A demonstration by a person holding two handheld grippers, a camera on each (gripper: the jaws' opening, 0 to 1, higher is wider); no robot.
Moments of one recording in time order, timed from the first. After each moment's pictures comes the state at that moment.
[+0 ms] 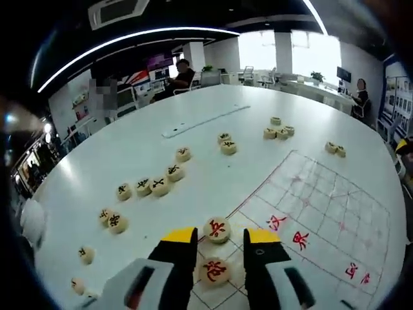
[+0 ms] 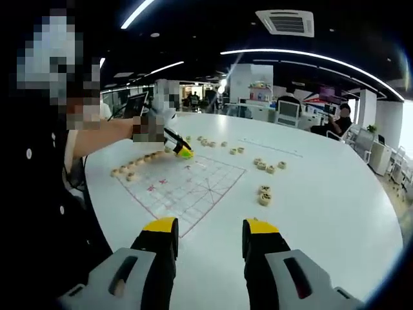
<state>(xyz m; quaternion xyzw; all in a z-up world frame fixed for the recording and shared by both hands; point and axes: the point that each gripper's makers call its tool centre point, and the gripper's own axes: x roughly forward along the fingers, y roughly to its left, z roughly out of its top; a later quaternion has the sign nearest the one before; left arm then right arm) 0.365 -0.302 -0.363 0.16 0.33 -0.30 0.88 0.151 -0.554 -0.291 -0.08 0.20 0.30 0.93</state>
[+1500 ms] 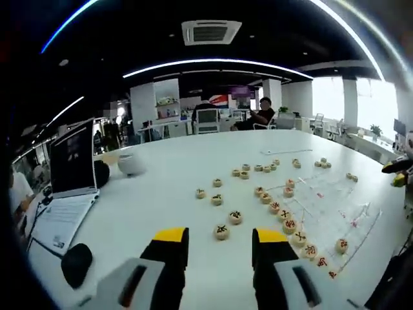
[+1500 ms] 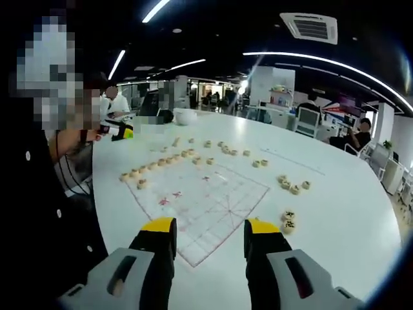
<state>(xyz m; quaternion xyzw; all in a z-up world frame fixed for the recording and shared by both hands) 0.233 -0.078 -0.291 0.04 0.21 -0.07 0.97 0.174 -0.504 -0.280 -0.12 0.19 0.36 0.91</state>
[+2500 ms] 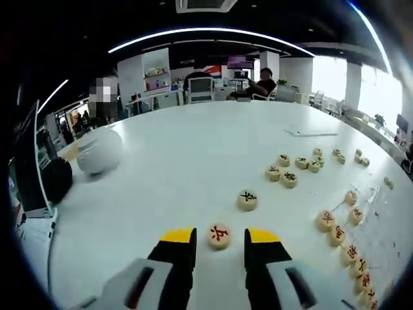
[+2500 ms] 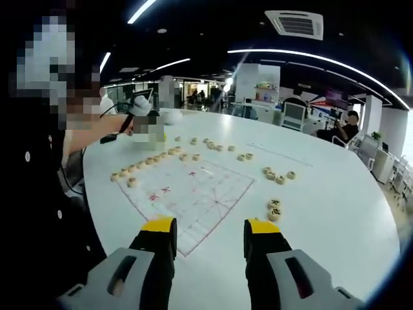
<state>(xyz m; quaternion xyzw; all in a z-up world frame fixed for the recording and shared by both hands) 0.404 -0.072 -0.359 0.04 0.32 -0.09 0.94 0.169 -0.526 -0.283 -0.11 0.21 0.31 0.92</state>
